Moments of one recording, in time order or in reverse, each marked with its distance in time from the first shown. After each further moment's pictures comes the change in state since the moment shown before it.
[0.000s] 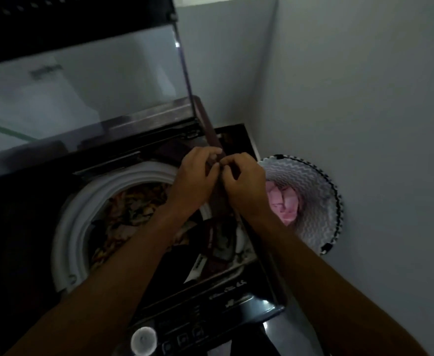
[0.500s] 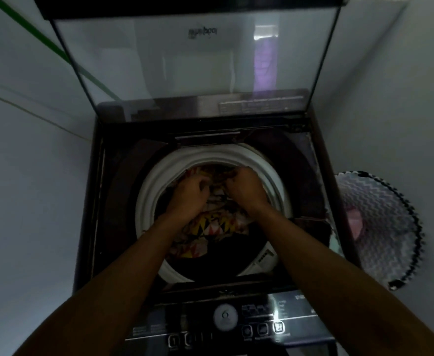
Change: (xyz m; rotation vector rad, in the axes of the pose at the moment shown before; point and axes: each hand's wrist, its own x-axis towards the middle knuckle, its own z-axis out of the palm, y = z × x) left_hand -0.114 -0.162 -0.107 -0.047 -0.092 -0.581; right_hand -0.043 -0.040 0.193 -0.185 -0.612 0.177
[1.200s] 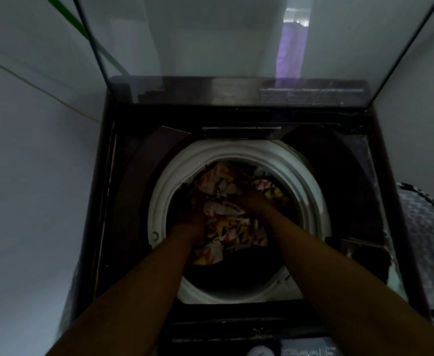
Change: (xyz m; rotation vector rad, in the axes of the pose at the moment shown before) left_hand 0.021 -0.109 0.050 -0.028 -0.310 -0.361; right_hand 0.053 0.045 0.099 -0.028 -0.413 0.366
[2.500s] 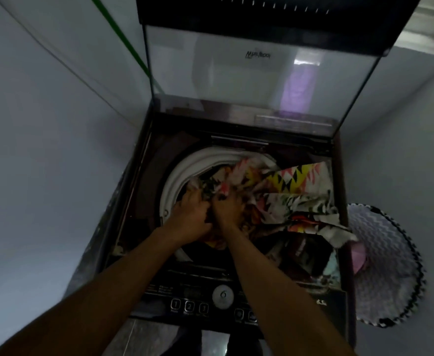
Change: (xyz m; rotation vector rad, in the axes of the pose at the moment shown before) left_hand -0.128 0.029 -0.019 0.496 0.346 0.343; right_hand -0.139 -0.041 0.022 0.054 0.306 -0.150
